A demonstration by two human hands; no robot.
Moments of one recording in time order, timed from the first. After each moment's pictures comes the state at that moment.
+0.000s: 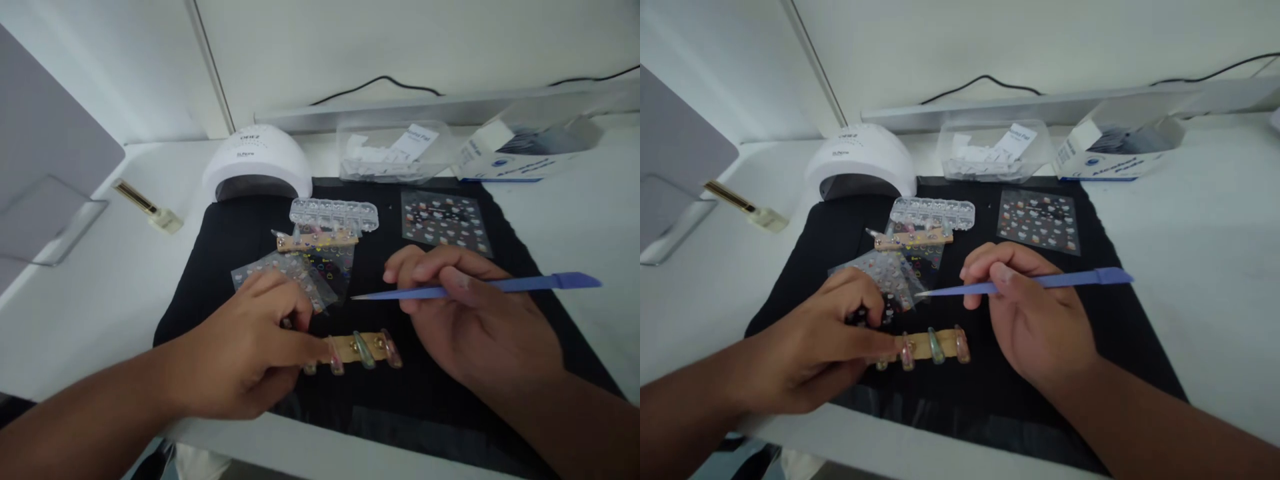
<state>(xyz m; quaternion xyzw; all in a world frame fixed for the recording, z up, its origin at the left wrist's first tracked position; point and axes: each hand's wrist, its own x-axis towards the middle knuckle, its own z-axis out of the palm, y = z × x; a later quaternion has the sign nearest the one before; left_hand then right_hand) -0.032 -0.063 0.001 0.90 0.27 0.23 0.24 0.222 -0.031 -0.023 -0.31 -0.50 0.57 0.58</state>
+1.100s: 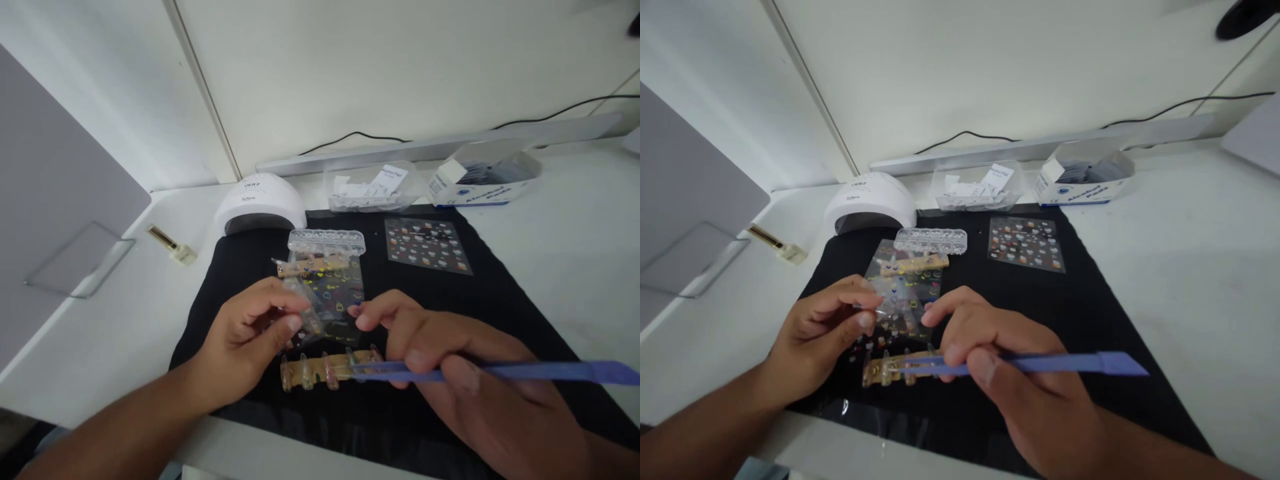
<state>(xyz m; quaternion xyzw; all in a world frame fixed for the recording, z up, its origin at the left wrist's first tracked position) -0.014 -0.061 -0.009 0.70 0.35 0.49 0.39 0.224 -0.063 -0.005 -0.20 -0.64 0.49 0.55</state>
